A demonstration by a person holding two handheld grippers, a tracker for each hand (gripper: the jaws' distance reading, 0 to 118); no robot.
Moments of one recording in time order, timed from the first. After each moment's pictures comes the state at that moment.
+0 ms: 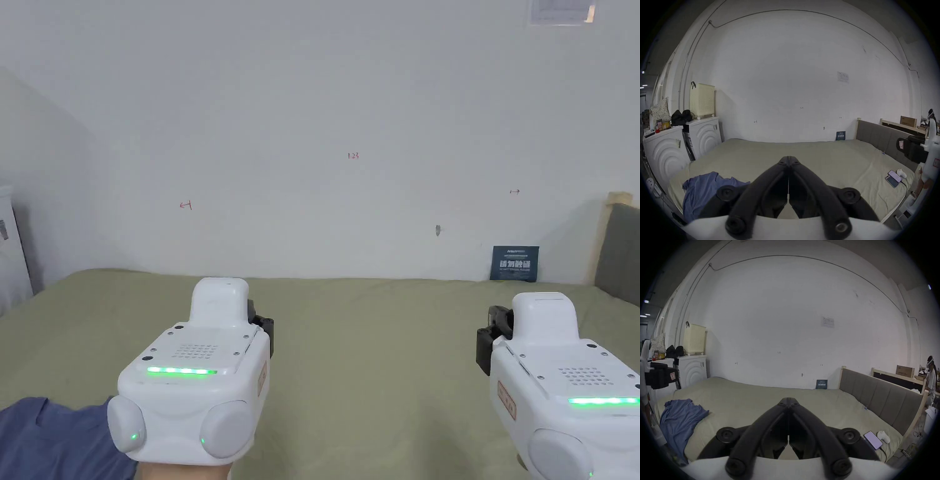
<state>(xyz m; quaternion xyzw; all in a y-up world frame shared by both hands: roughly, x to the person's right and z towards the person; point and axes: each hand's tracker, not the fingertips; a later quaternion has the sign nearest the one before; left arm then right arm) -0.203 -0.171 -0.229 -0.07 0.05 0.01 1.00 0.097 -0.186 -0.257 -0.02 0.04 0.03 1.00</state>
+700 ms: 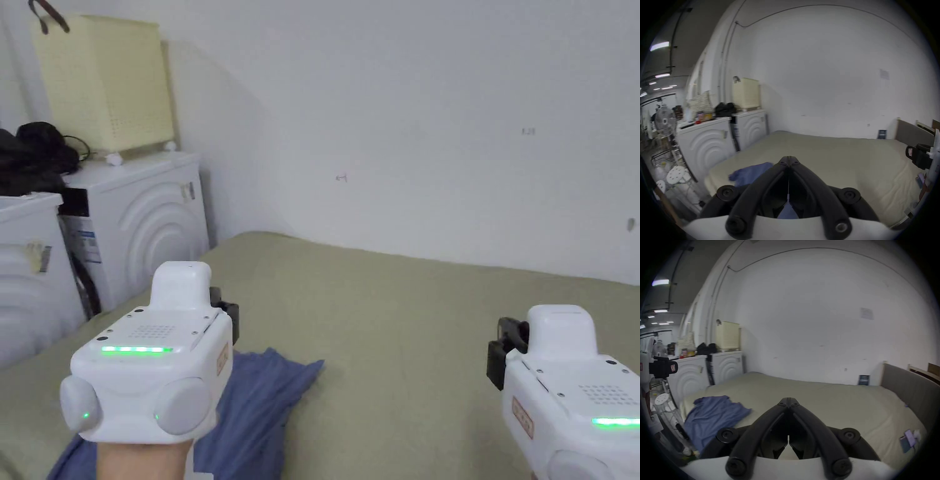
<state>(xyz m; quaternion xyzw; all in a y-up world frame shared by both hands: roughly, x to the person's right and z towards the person) -0.374 -0.176 -0.144 -0.10 0.27 0.01 0.96 -0.069 -0.210 -0.273 -0.06 0.23 0.02 0.97</state>
